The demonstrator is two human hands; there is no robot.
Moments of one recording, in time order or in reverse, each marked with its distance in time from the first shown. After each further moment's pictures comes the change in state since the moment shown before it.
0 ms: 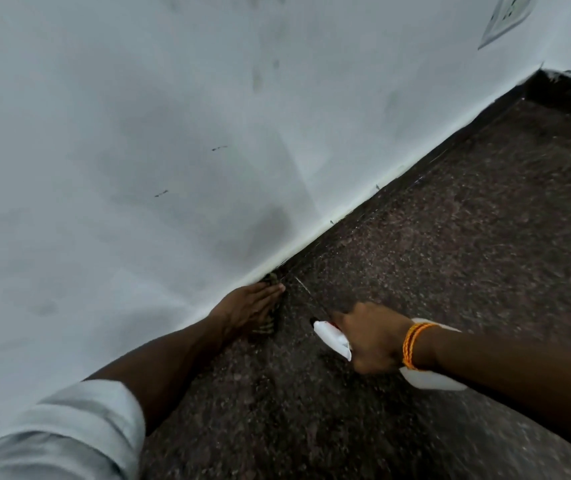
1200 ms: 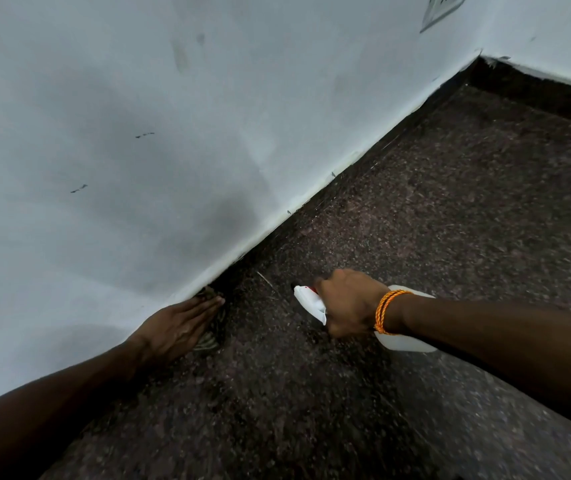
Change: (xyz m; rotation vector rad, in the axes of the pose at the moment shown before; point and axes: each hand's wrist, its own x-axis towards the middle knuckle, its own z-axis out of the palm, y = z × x) left_hand -0.053 0.017 0.017 0.004 0.018 -0.053; right_hand -0.003 0.034 -0.005 -0.071 0.097 0.190
